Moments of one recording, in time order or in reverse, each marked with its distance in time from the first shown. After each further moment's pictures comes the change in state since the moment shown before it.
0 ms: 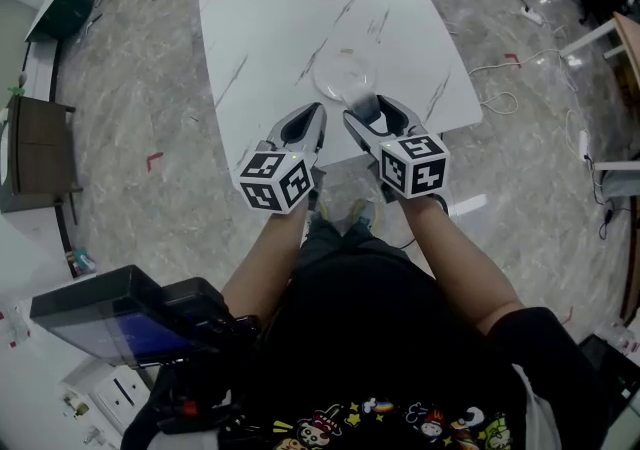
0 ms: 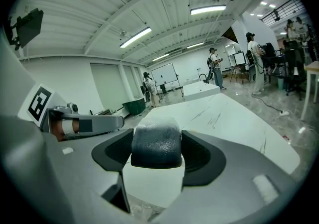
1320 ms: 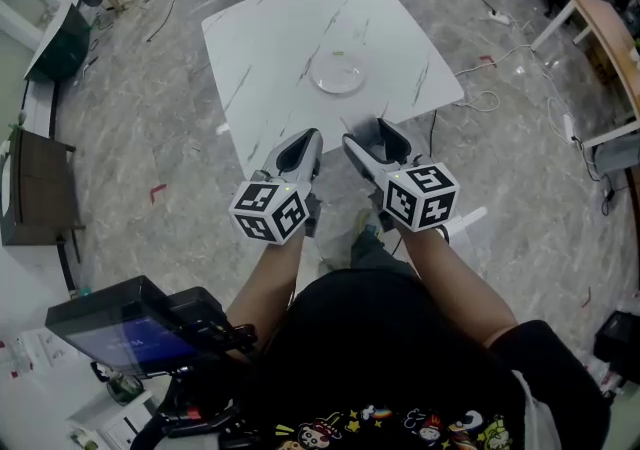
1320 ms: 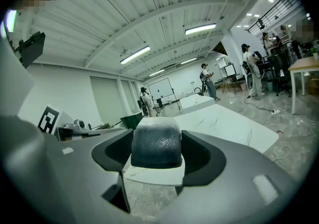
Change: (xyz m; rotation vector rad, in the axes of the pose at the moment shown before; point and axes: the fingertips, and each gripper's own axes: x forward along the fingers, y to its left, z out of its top) left arm -0.142 -0.061 -0.010 0.053 -0.082 -0.142; right arm -0.120 0.121 -0.018 0.045 -0.188 -0.058
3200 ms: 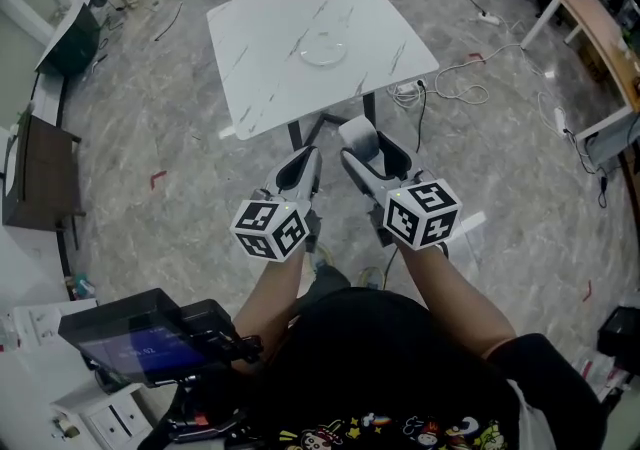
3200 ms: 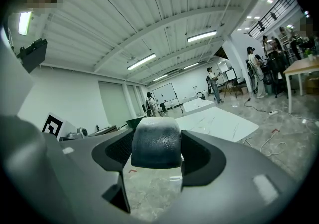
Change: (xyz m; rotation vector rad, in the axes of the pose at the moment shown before) left arm -0.125 -0.136 -0.061 0.009 -0.028 0.022; right arm -0.176 0.071 -0.047 -0.009 -0.055 0.035
